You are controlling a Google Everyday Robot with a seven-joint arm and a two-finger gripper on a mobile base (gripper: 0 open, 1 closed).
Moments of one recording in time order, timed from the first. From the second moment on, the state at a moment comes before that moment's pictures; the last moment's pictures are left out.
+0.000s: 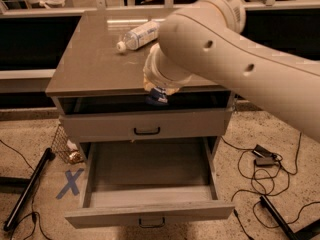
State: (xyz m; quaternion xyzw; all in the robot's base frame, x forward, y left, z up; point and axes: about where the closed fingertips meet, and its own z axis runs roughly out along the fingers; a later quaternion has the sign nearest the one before) arm 0.573 0.004 0.870 -0.95 0.02 -0.28 0.16
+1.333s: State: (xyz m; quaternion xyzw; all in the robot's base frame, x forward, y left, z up) arm 0.658 0.129 0.871 -0.97 0.00 -0.22 0.12
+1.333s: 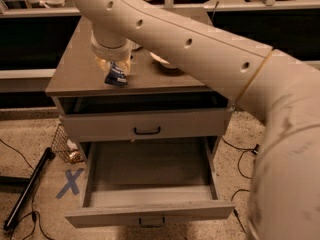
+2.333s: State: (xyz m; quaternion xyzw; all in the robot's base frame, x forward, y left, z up) arm 0.681 0.142 0.857 -0.97 0.03 -0.22 0.10
